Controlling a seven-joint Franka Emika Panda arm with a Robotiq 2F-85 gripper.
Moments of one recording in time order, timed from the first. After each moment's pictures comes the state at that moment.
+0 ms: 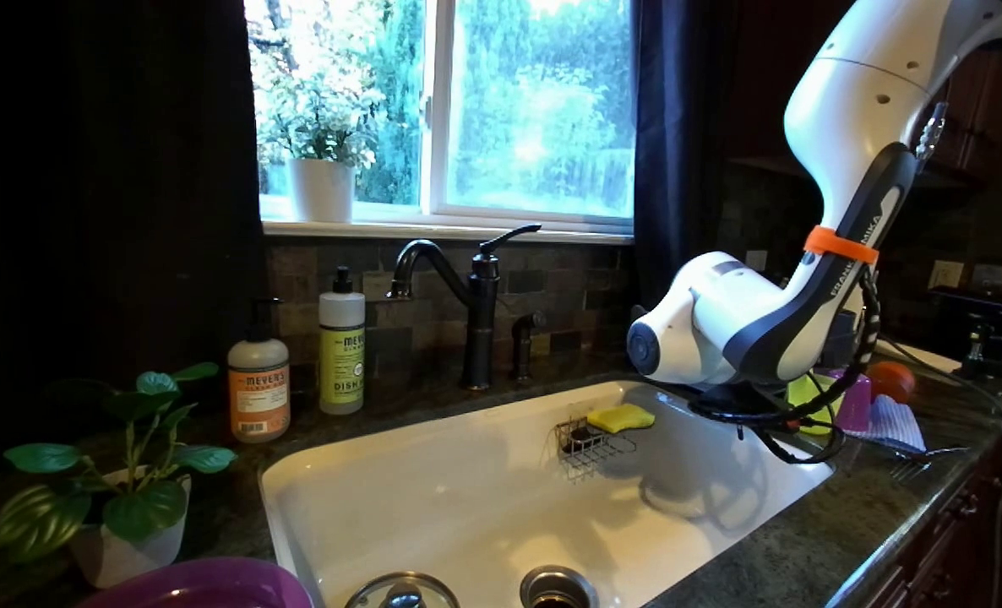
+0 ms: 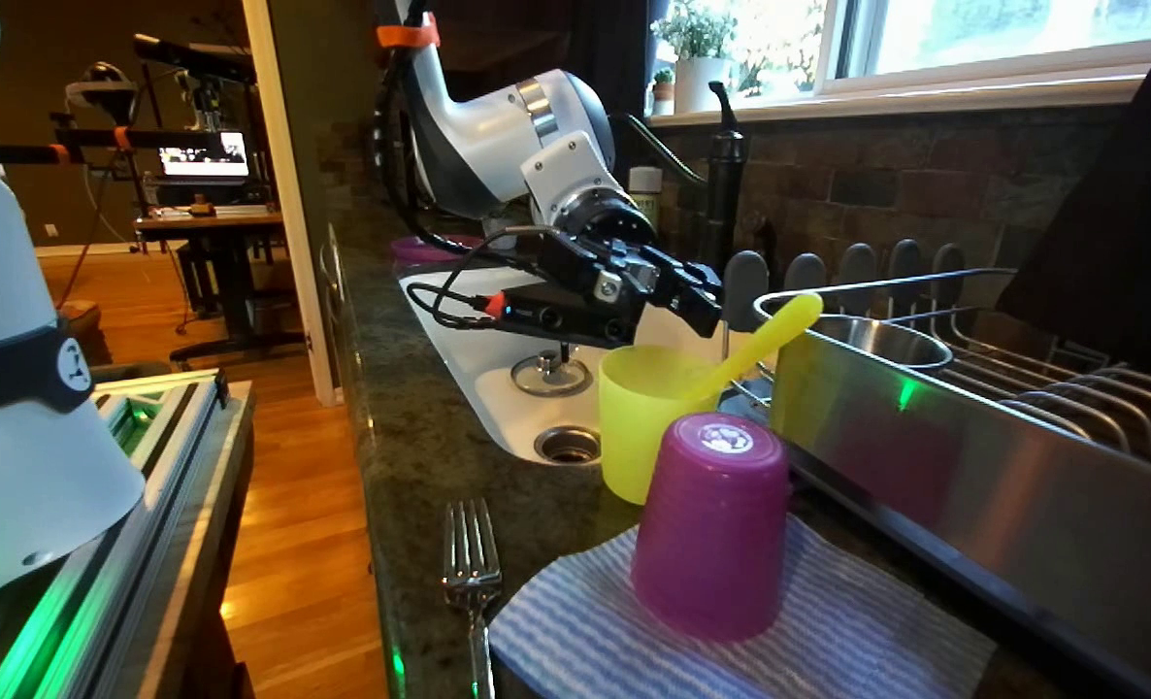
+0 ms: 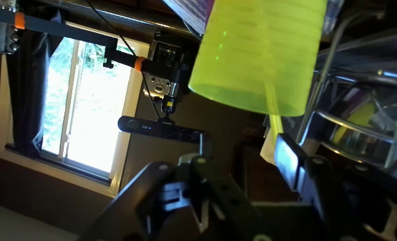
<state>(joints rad) 0.09 0.41 0.10 -2.31 -1.23 1.48 2.52</state>
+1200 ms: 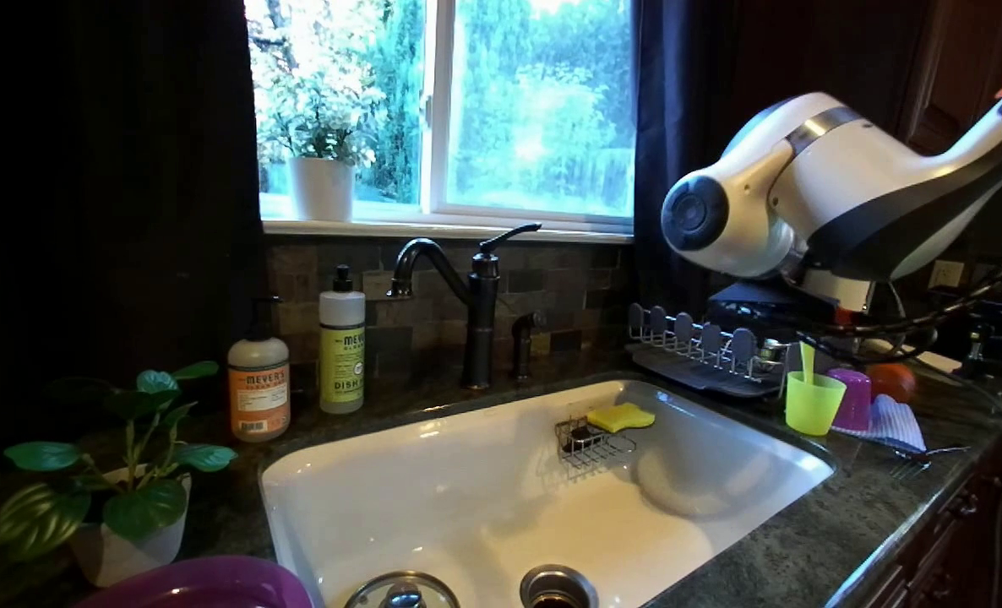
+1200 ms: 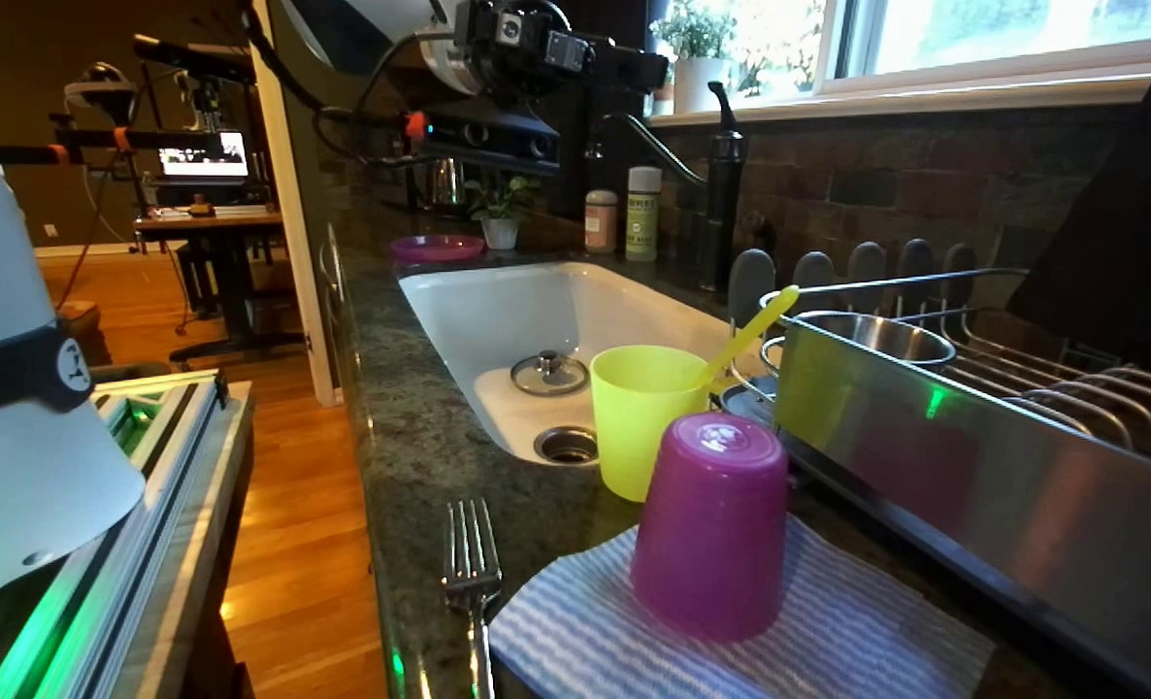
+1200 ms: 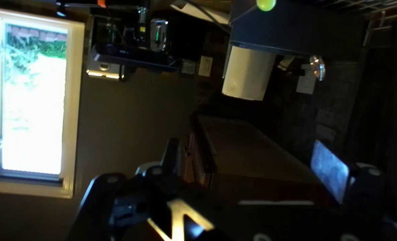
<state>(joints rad) 0.20 -0.14 0.22 -2.55 -1.23 1.50 2.32</state>
